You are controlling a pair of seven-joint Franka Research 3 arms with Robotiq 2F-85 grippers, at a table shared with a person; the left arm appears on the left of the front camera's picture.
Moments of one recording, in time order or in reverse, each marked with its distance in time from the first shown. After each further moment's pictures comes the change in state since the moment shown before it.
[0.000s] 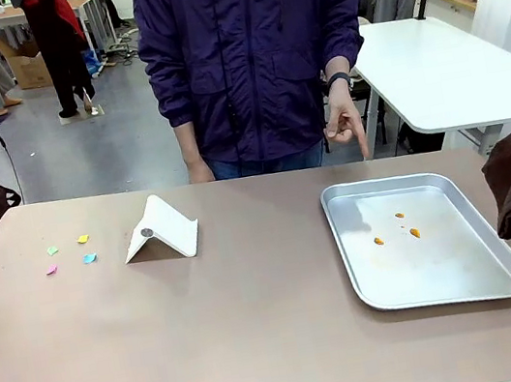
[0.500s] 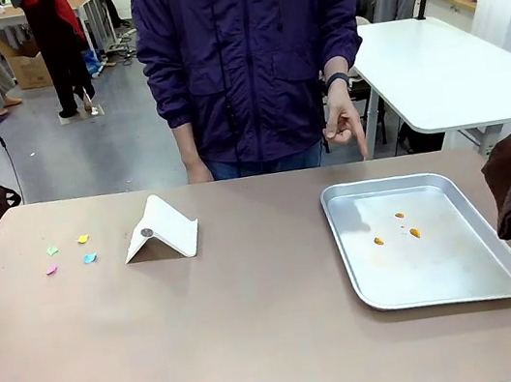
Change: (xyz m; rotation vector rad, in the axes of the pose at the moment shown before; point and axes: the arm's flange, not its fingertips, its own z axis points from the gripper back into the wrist) left arm 0.000 0.000 0.000 0.000 0.000 0.000; right arm 0.001 0.000 -0.002 -0.010 0.002 0.002
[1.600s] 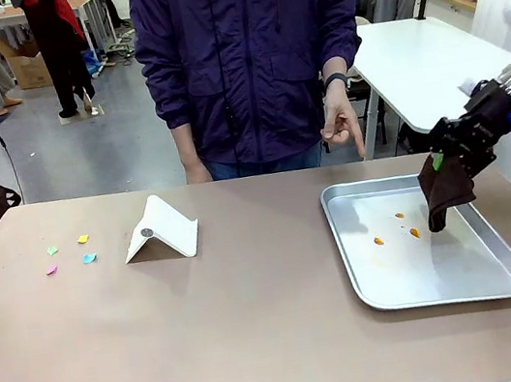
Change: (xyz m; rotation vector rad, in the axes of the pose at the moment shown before) left arm 0.000 0.001 0.000 0.001 0.001 0.002; right arm 0.144 0.006 -0.114 -0.793 -0.012 -0.065
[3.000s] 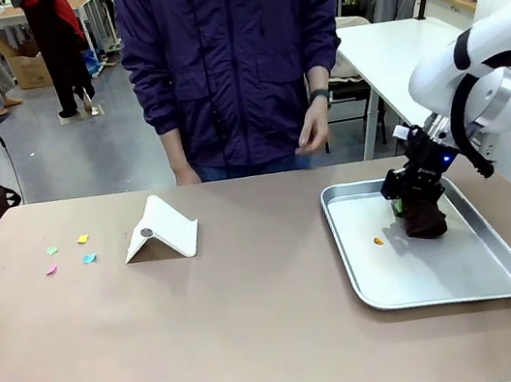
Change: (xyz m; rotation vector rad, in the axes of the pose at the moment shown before) left arm 0.000 0.000 0.000 0.000 0.000 0.000; right arm 0.035 0.018 -0.121 -0.201 0.123 0.159
